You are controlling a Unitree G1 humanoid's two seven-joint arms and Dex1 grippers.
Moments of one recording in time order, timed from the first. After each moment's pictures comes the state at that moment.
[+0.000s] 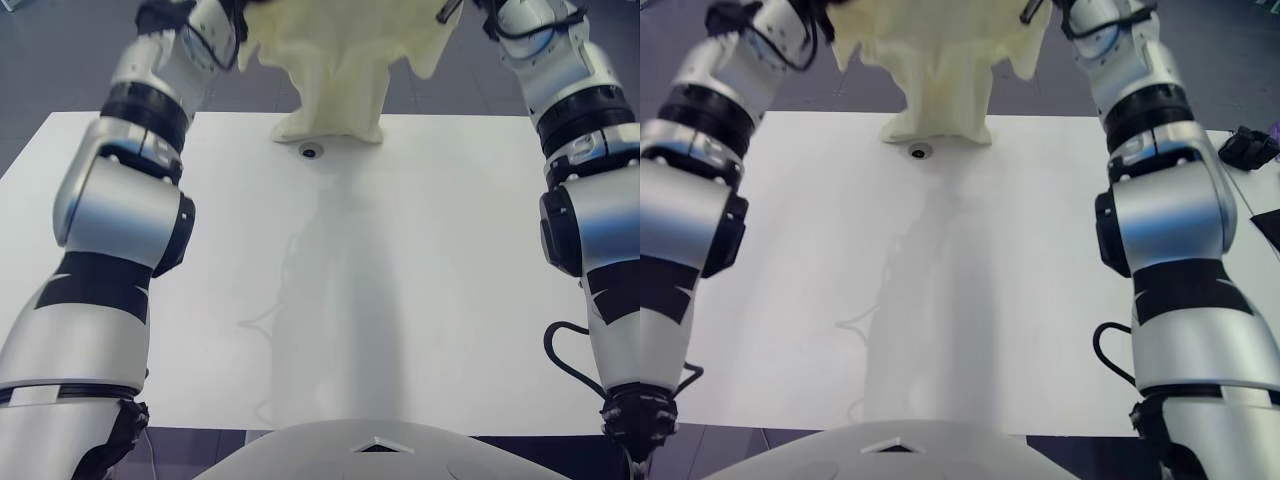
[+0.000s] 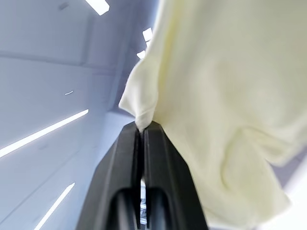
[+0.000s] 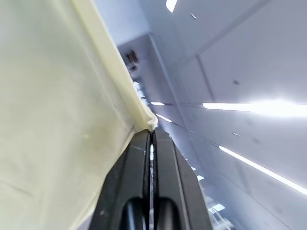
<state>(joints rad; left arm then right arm) -1.34 0.45 -0.45 1.18 0.54 -0.28 -0.20 -1.37 -0.49 0.31 1.20 -0.46 -0.37 0.17</state>
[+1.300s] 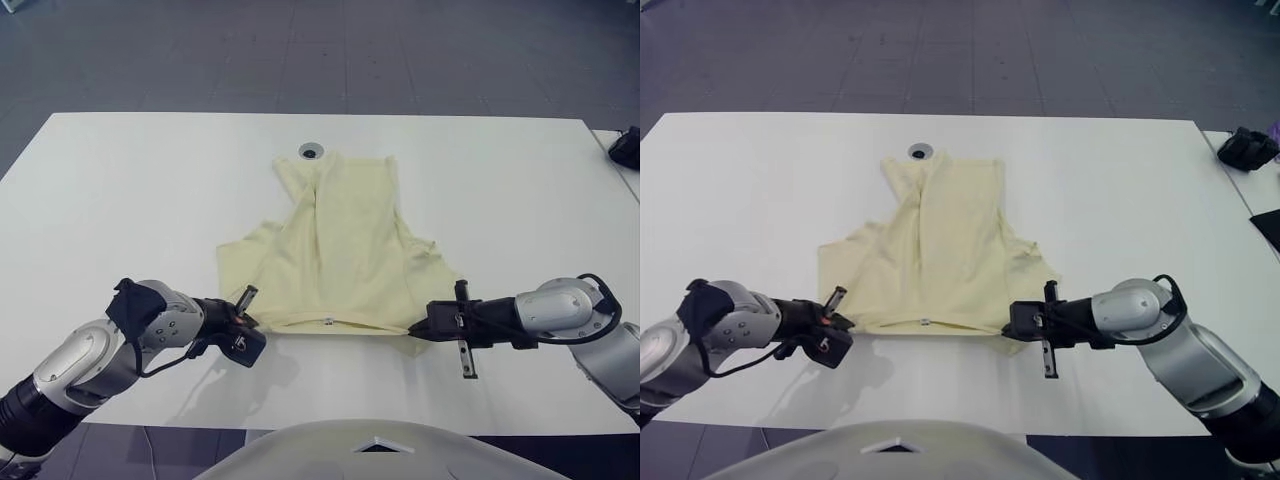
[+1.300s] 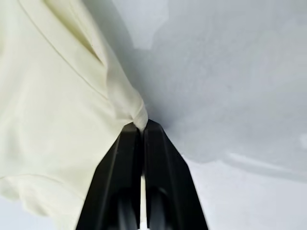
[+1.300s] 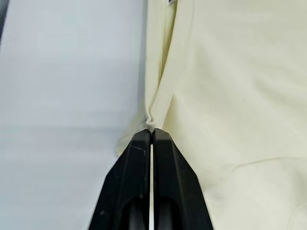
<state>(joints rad) 0.02 1.07 -0.38 -0.61 0.41 0.04 -1.19 0.05 -1.08 0.24 -0.67 0.18 0.52 1.12</state>
